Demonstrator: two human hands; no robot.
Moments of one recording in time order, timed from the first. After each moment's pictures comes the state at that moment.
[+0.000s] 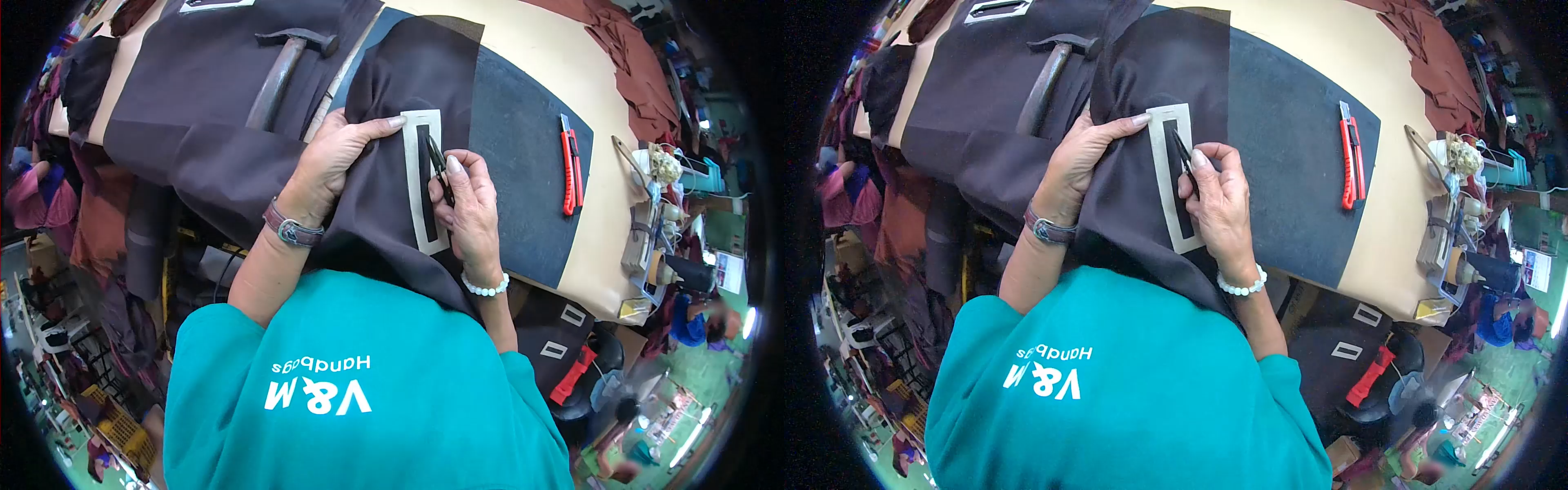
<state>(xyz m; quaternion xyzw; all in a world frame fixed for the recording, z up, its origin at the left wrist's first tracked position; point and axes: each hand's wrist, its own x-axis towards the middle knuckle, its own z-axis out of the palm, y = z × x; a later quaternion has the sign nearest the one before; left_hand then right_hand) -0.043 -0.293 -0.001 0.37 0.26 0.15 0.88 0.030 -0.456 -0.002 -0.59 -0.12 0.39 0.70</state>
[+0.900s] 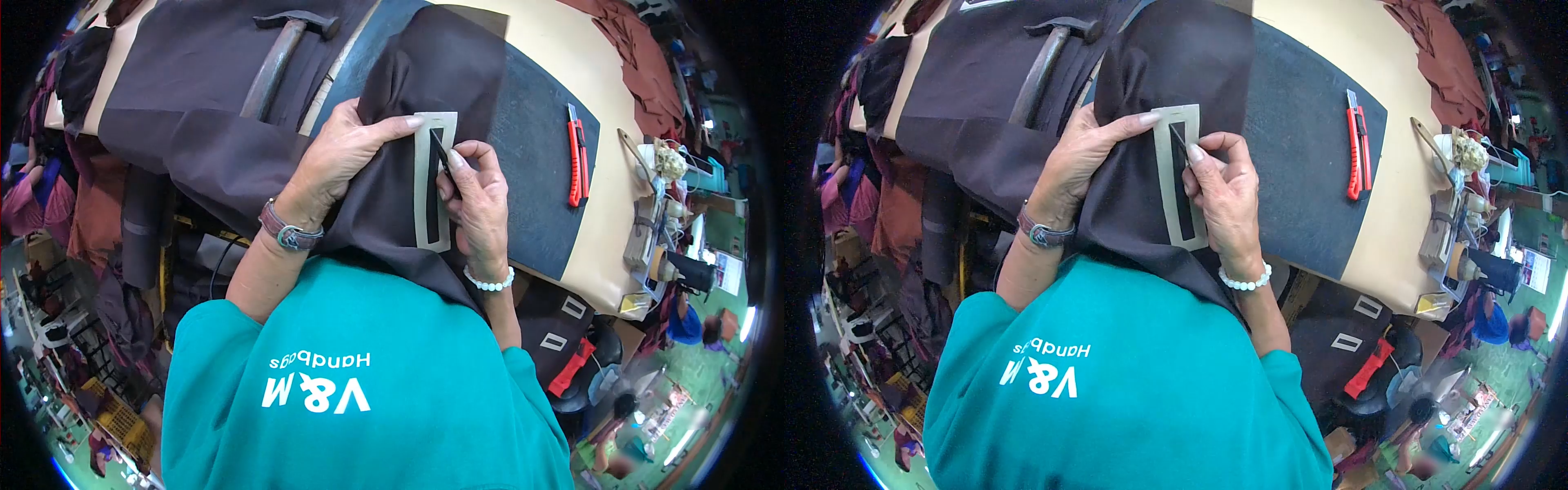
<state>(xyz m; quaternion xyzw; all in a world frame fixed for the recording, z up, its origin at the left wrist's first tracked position) -0.054 -0.307 0.007 0.46 0.23 0.12 0.85 0.027 -0.462 0.001 -0.57 -0.14 0.39 0.71</state>
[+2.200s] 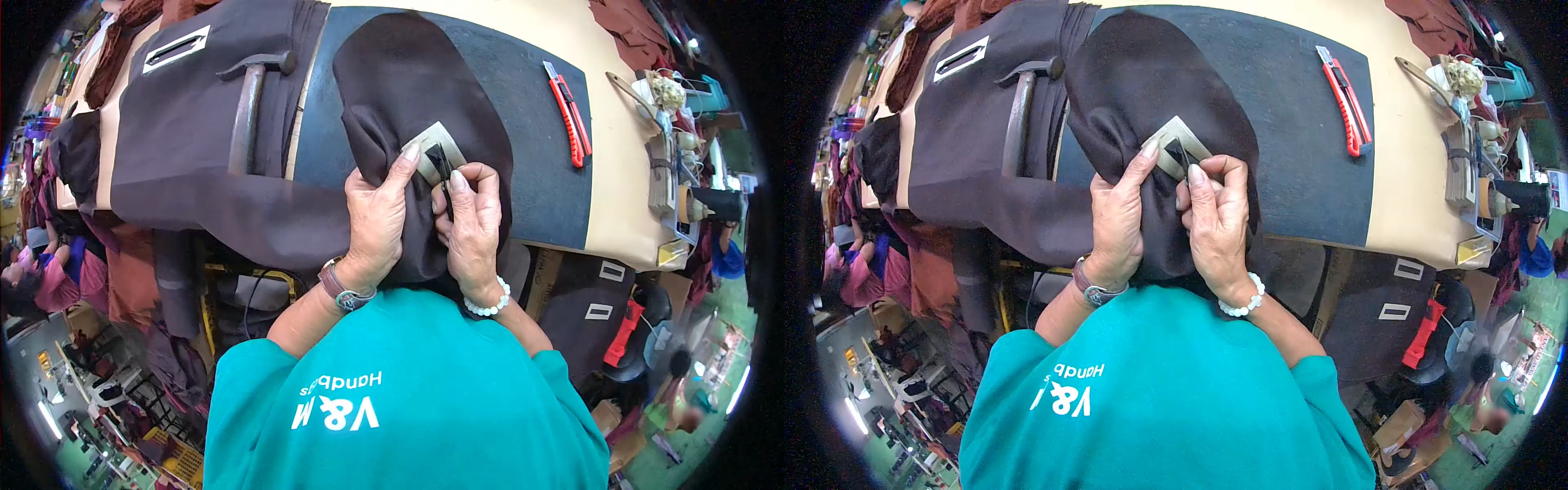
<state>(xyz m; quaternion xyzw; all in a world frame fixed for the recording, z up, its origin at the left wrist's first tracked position) -0.047 -0.380 -0.002 0.36 0.28 0.26 0.85 -0.012 -0.476 -0.001 -0.57 -0.06 0.27 0.78</state>
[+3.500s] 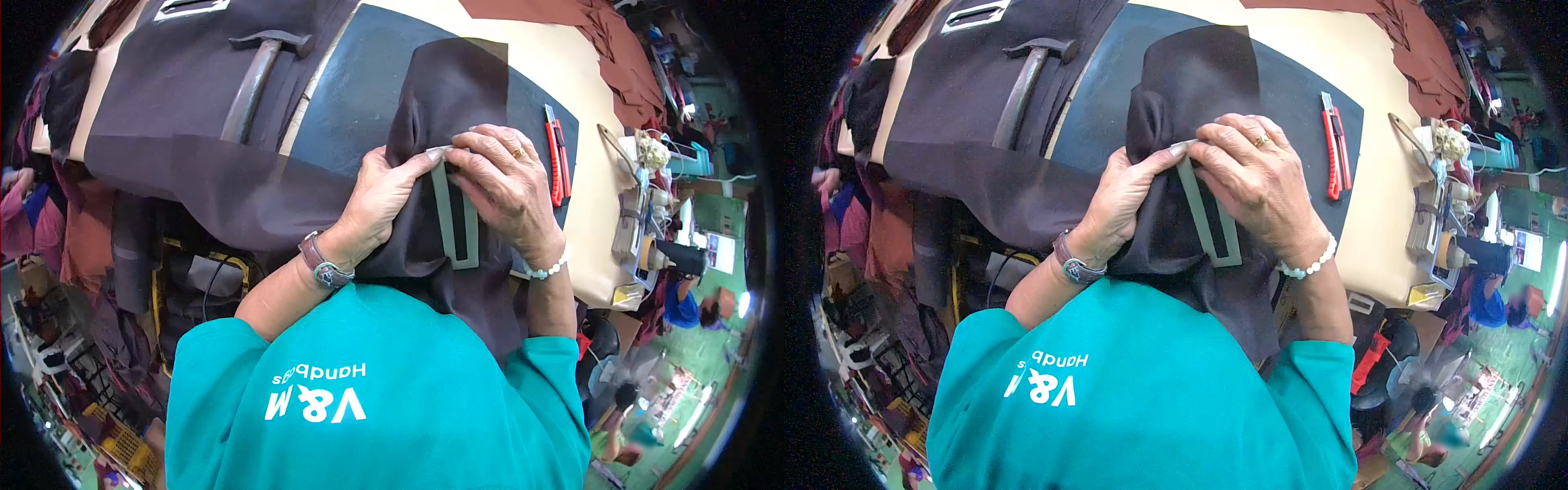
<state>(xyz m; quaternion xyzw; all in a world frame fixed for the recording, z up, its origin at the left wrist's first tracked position) -0.028 -0.363 -0.006 0.34 0.23 0.15 0.90 0.091 -0.472 0.046 -0.69 -0.69 -0.11 0.20</state>
